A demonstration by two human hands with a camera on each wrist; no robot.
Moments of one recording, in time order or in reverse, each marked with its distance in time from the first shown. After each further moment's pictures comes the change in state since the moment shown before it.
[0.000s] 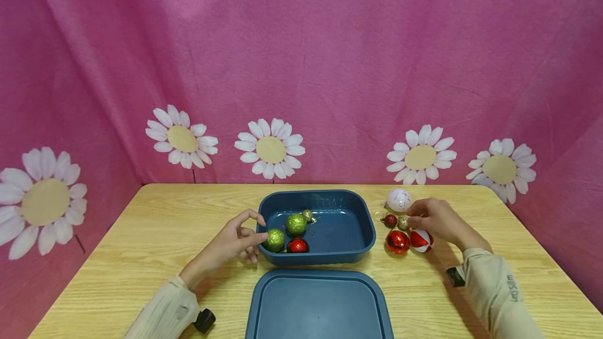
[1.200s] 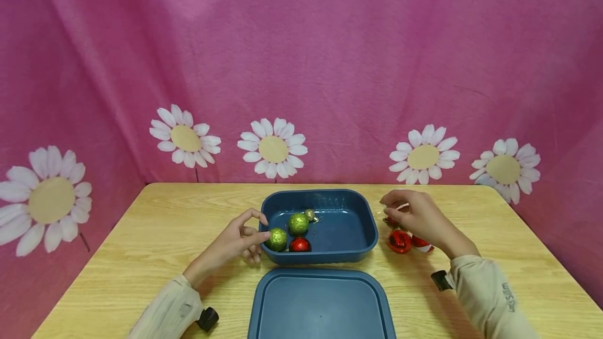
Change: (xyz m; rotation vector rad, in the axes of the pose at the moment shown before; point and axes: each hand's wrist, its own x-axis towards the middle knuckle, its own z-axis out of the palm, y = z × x) left_hand 0.000 -0.002 0.000 -0.024 -0.004 -0.001; right_hand 0.005 -0.078 0.003 0.138 0.133 -0.132
